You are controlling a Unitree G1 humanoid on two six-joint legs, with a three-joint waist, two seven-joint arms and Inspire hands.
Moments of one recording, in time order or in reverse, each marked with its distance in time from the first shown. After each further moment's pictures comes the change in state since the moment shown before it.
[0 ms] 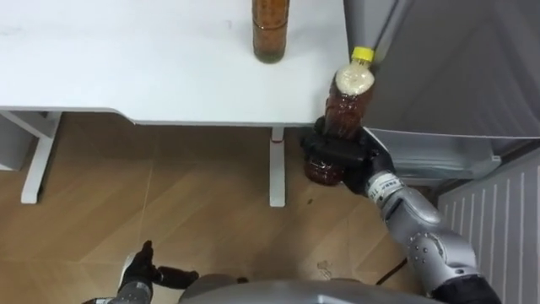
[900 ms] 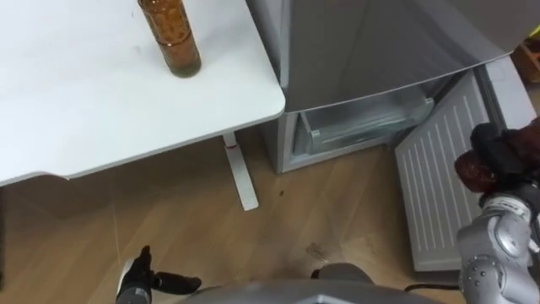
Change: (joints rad) left arm 0.016 -0.001 -0.004 0.022 -0.005 -0.042 0.009; right arm 0.151 0.044 -0.406 -0.117 -0.006 -0.230 -0.765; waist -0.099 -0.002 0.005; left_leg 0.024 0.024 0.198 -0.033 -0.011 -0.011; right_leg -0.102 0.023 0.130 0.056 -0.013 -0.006
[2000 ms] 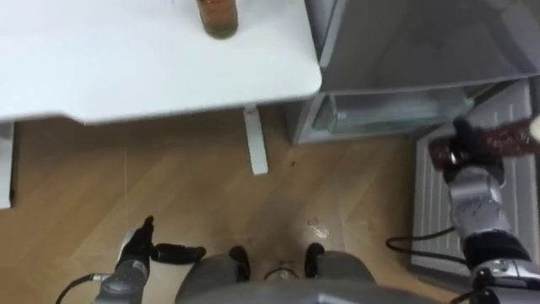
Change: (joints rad) left arm -0.126 0.055 -0.051 0.028 -0.023 -0.012 -0.067; right arm -0.483 -0.130 0.109 0.699 0.658 -0.048 0.234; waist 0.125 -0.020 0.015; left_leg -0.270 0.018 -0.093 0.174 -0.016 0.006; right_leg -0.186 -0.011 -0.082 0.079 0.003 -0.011
